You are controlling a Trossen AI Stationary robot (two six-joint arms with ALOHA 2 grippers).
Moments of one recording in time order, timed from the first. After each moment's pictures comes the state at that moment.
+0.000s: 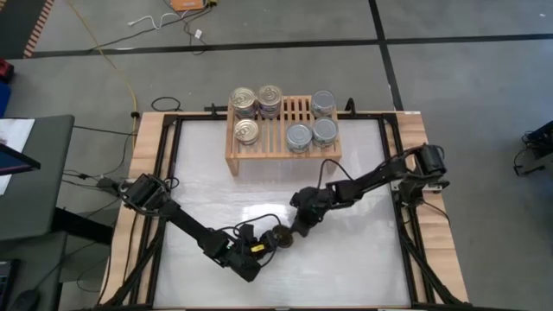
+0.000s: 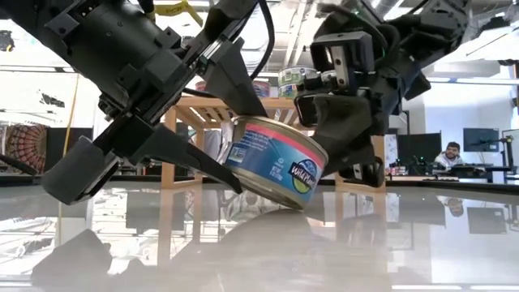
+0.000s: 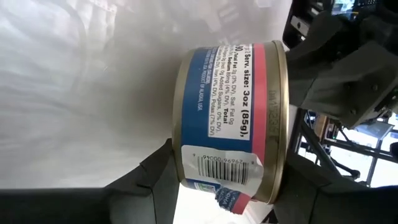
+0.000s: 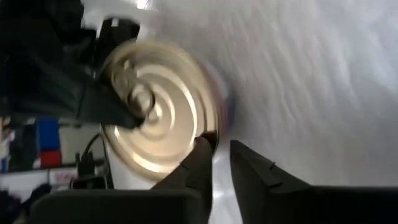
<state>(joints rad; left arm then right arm) -0.59 1.98 1.13 0.08 -0.75 -2.25 0.14 1.78 0.81 0.27 -0.32 0.93</state>
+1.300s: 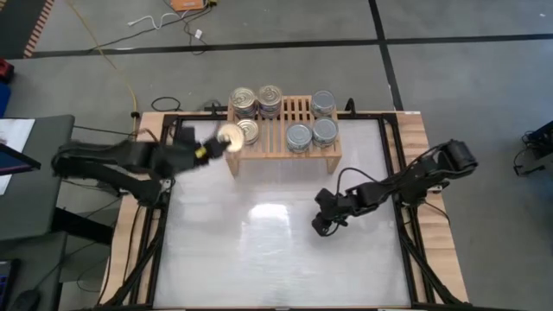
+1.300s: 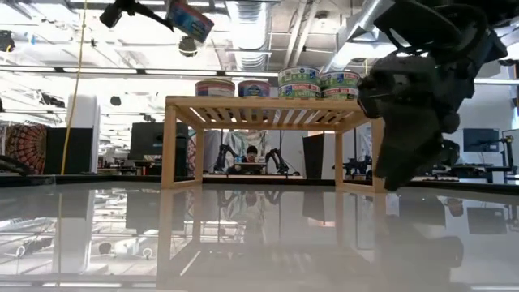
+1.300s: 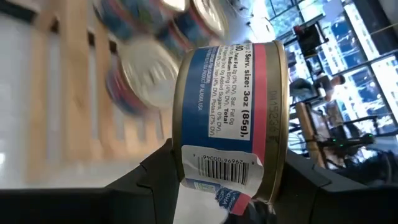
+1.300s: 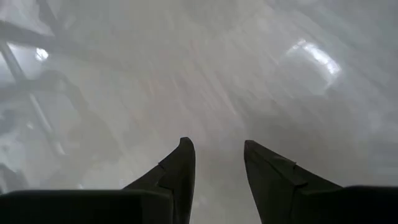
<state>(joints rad) -0.15 1.00 1.12 -0.63 -0.80 -1.42 0.27 1.50 0.66 -0.13 0.08 1.03</state>
